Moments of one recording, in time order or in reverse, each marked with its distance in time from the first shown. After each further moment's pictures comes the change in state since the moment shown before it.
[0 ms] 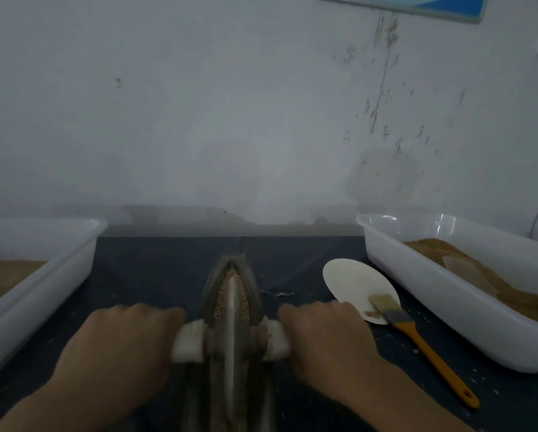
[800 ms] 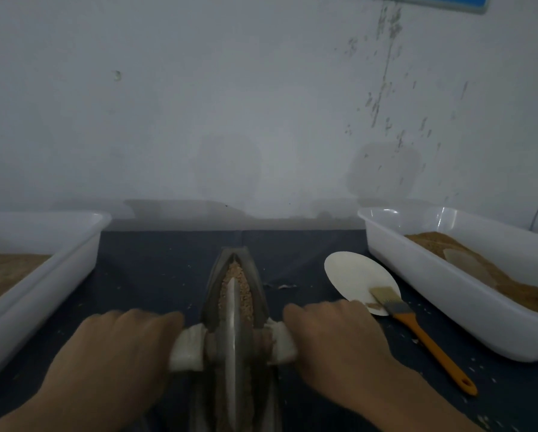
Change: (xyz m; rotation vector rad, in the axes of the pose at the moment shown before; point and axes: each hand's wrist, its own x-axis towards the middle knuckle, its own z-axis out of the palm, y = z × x) left_hand -0.016 0.008 -0.016 0.092 -0.107 -0.053; right_hand -0.013 -0.004 -0.006 -0.056 0.049 -0.038
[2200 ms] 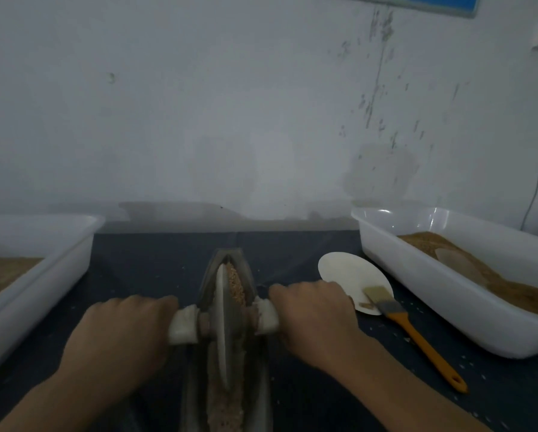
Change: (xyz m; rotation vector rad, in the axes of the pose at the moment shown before) left_hand 0.019 0.000 0.019 0.131 -0.048 -0.160; right_hand 0.027 0.006 0.012 -0.040 0.042 0.060
